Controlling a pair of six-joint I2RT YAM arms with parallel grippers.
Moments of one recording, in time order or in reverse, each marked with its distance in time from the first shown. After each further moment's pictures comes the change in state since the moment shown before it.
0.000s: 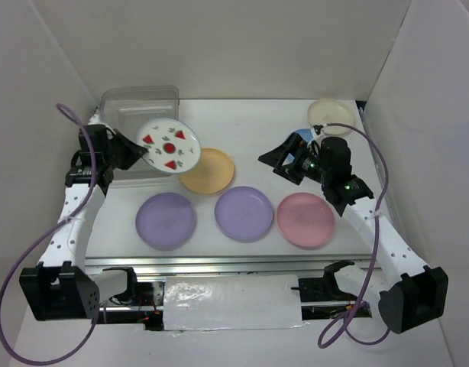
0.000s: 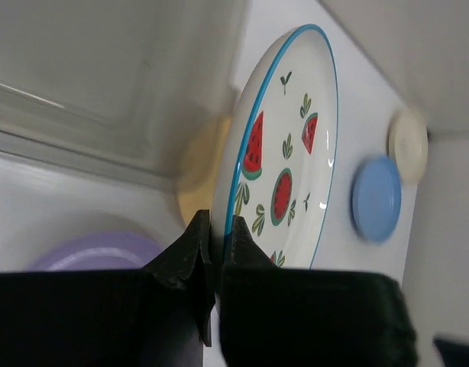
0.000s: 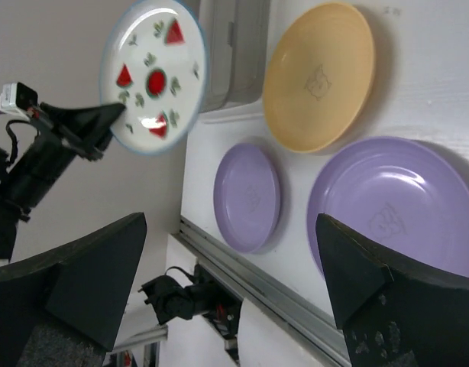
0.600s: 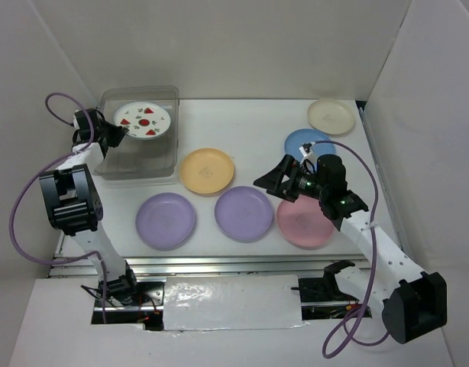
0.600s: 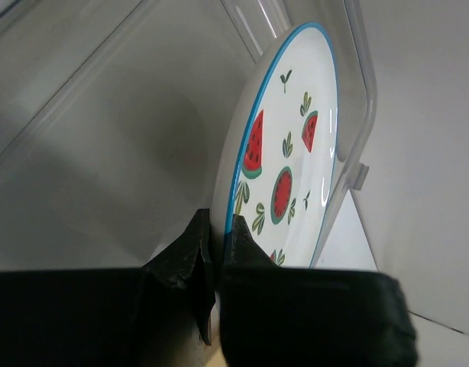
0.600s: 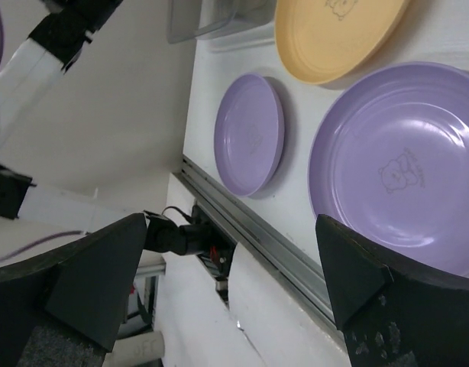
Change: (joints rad) left arm 0.255 0.695 0.247 0.444 -0.021 -0.271; right arm 0.015 -0.077 -0.221 0.098 -0.164 -0.020
